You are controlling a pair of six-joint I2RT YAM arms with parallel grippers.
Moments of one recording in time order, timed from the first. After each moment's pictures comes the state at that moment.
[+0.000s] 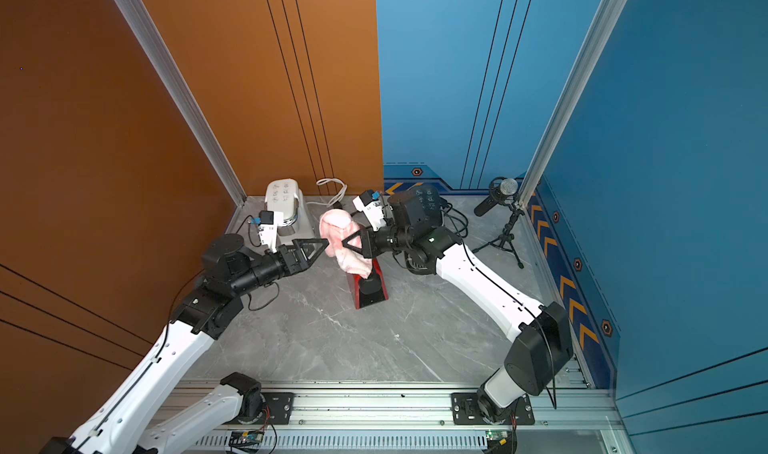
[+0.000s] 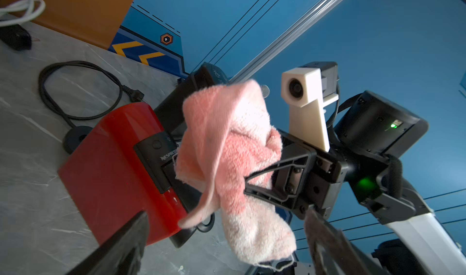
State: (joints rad) left arm -0.34 0.92 0.92 -0.18 0.52 -0.81; right arm 0.65 1.55 1.43 -0.34 -0.67 0.39
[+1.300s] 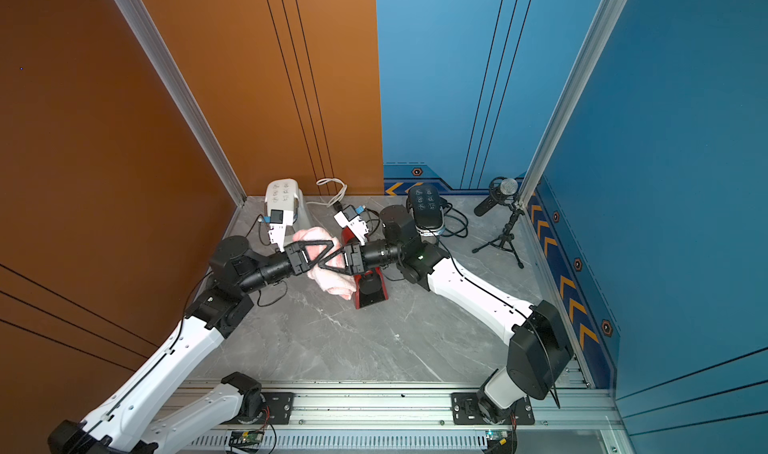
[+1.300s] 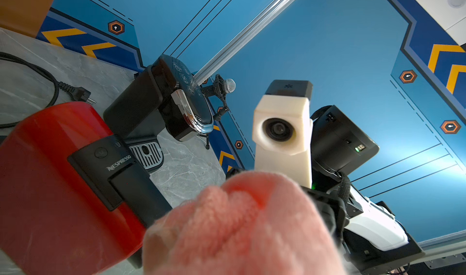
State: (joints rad) left arm -0.38 0.93 0.85 0.00 0.59 -0.86; right arm 0.75 1.55 1.29 -0.01 -0.91 0.66
